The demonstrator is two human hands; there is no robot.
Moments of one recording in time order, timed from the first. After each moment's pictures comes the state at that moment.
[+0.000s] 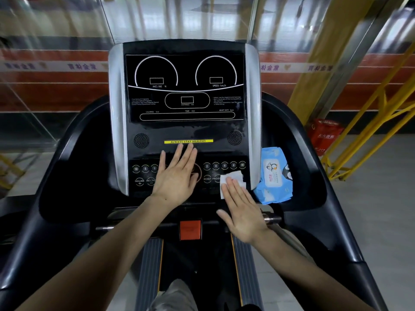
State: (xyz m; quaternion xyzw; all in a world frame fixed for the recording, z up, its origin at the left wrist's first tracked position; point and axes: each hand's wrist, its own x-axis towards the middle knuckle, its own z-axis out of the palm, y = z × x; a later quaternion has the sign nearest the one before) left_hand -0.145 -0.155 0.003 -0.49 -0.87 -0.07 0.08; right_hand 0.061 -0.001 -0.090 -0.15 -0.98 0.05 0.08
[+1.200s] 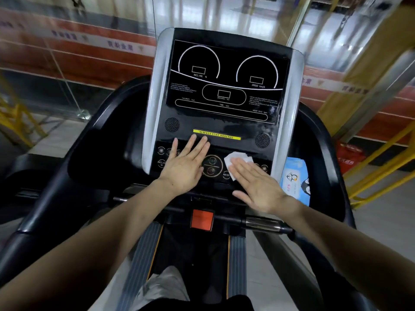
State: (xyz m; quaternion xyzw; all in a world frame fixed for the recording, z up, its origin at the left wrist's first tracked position) left_hand -0.163 -0.190 -0.004 -0.47 -0.88 -0.06 0.07; right_hand 0.006 0.052 -0.017 0.08 -0.99 -0.10 0.02
